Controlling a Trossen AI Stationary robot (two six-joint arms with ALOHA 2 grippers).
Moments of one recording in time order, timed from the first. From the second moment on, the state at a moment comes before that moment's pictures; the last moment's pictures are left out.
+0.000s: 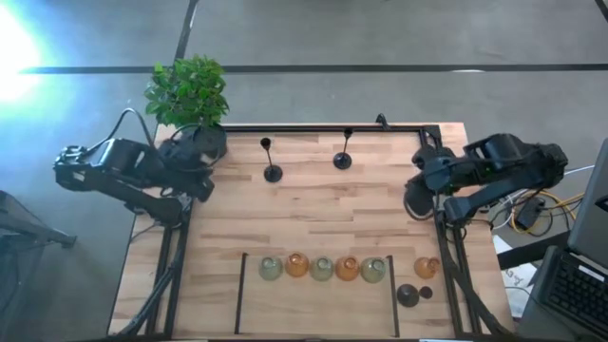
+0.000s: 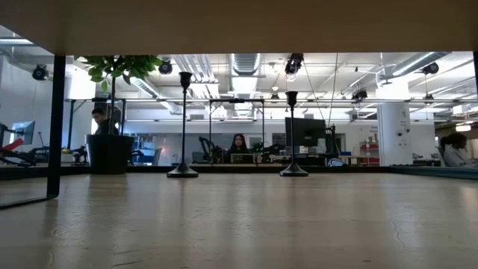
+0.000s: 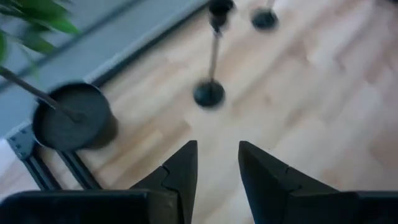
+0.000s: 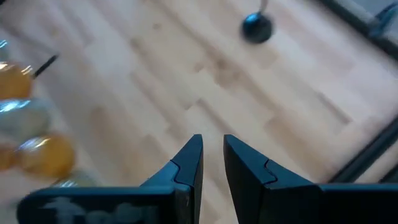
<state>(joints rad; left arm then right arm) -0.19 0.93 1.38 -1.49 -0.60 -0.87 0.23 1.16 1.60 -1.57 0.32 0.95</state>
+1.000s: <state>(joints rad) -0.18 0.81 0.88 -0.99 -0.81 -0.95 0.47 1.08 1.27 -1.57 -0.18 1.22</state>
